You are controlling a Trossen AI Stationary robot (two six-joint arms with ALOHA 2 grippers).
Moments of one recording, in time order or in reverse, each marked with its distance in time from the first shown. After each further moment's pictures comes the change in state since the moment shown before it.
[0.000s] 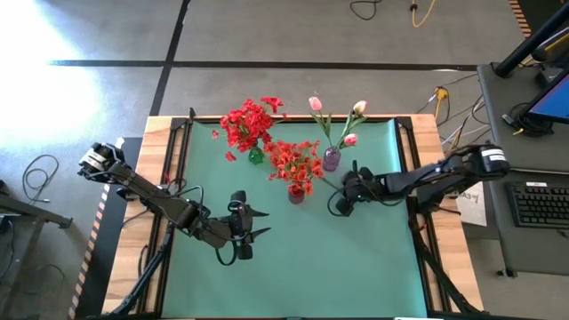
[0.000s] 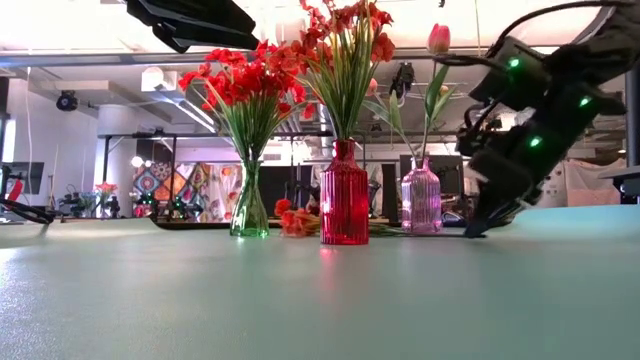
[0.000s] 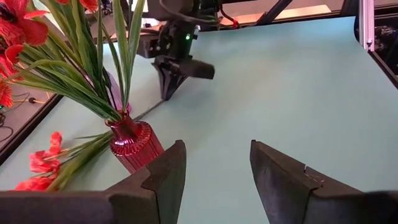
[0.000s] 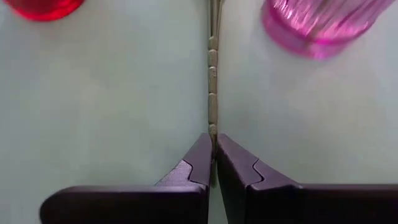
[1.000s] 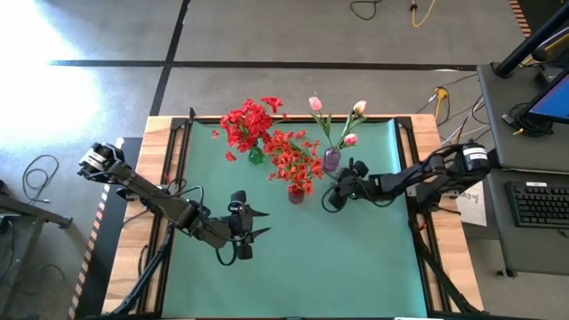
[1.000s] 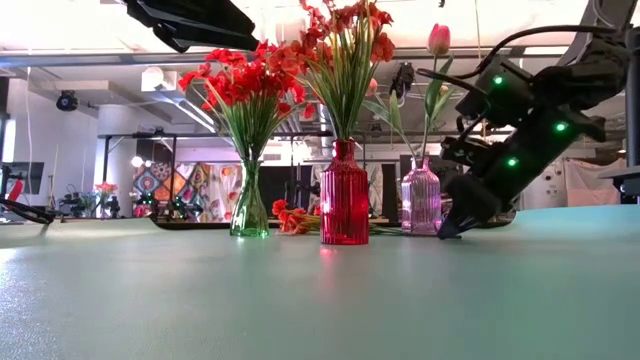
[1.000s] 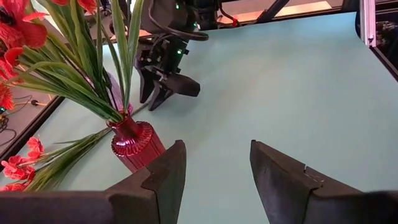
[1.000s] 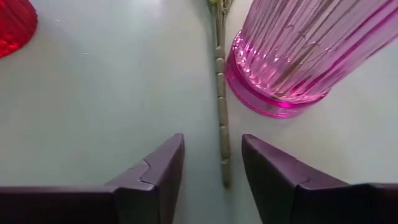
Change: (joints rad) left arm 0.000 0.001 0.000 -0.005 -0.001 0.016; right arm -0.043 0.176 -0.010 0.264 0.161 -0.140
